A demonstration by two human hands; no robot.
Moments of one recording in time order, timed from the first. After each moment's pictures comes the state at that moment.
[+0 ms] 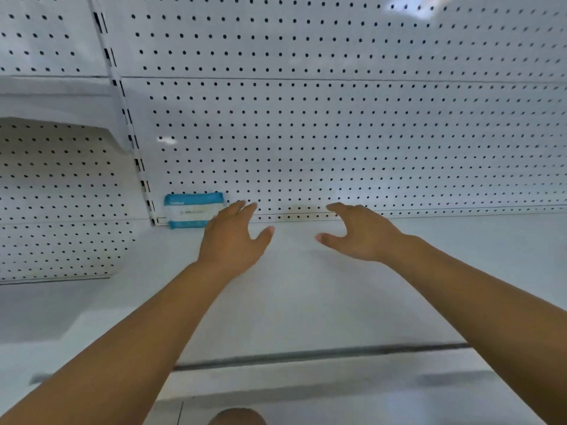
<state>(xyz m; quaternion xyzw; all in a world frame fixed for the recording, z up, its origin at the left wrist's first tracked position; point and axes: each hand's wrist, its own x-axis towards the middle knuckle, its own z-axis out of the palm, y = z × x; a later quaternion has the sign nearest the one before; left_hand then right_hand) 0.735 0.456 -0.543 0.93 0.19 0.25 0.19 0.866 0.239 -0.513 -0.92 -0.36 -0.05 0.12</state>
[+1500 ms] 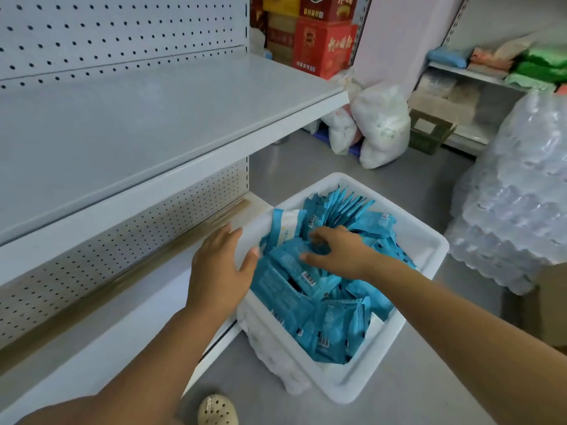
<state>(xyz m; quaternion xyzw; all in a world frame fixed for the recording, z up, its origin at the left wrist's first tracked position) 0.793 -0.029 -0.750 0.93 -0.13 0.04 0.34 0.776 -0.275 -0.722 -0.97 0.04 0.11 0.20</state>
